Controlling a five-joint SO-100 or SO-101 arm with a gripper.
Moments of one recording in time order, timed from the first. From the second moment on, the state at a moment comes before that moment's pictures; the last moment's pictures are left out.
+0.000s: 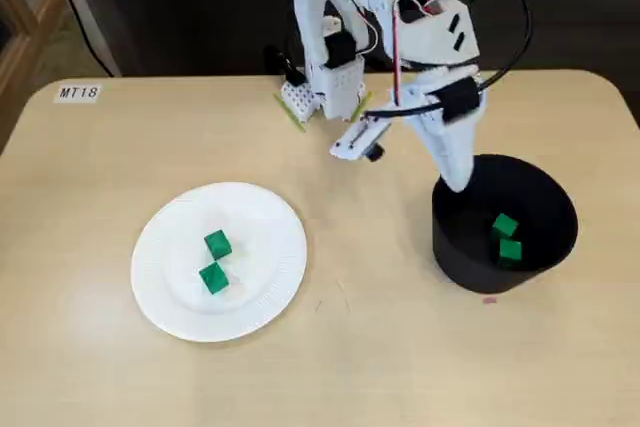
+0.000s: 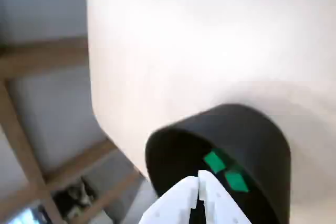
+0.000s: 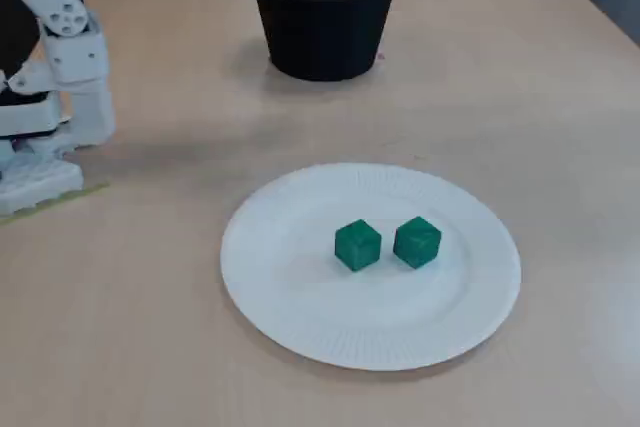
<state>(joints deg) -14.2 119.6 108.5 63.7 7.1</state>
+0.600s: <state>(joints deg) 16.4 107.1 103.6 80.0 29.7</state>
